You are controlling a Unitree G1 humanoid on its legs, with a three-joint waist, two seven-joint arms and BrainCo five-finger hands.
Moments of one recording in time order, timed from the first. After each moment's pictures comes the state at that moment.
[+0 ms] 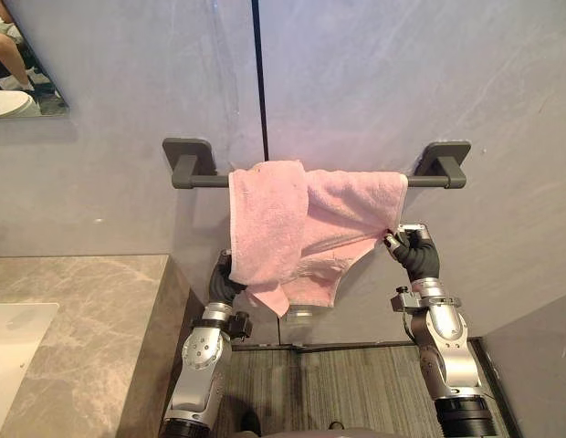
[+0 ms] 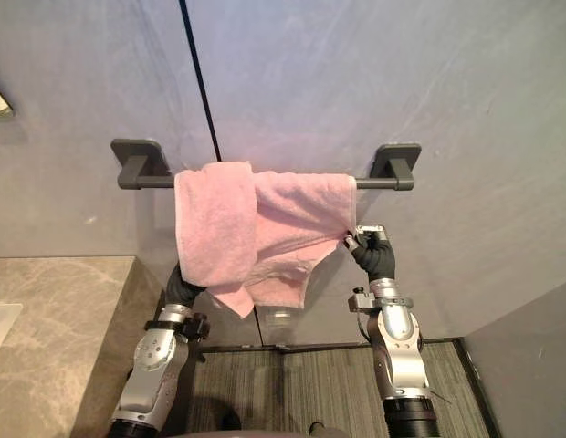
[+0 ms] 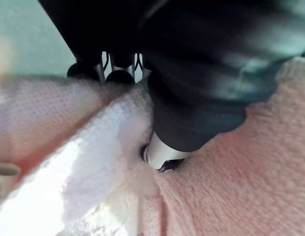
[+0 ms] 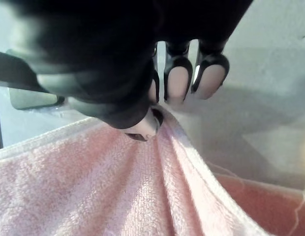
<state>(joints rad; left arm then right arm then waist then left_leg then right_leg) 0.10 0.08 -0.11 0.01 -0.17 -0.24 -0.02 -0.03 -0.12 -0.06 -0.02 0.23 -0.19 0.04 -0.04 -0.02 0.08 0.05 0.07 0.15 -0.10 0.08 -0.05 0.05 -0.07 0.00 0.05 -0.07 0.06</state>
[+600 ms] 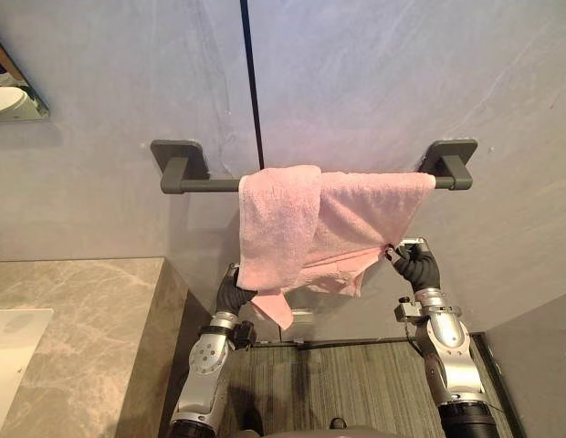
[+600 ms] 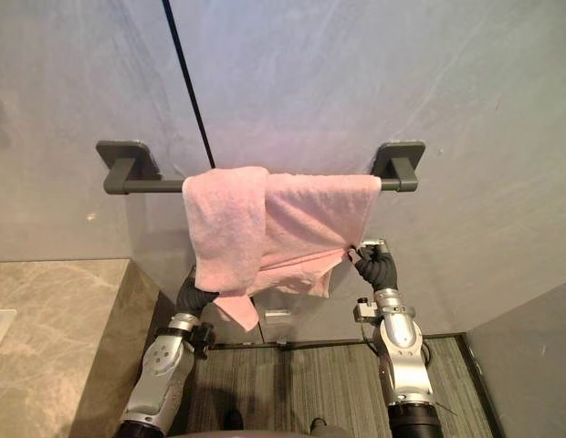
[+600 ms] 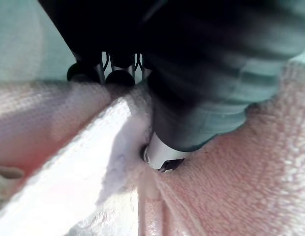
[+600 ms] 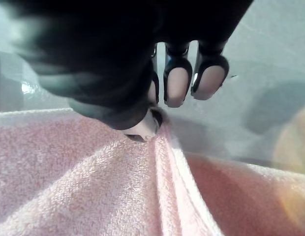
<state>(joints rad) 0.10 0.06 -0.11 0.13 -0.19 -0.24 -0.04 0.00 -0.14 -0.07 0.07 0.15 -0.19 0.04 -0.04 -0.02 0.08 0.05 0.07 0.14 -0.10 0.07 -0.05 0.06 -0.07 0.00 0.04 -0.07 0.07</state>
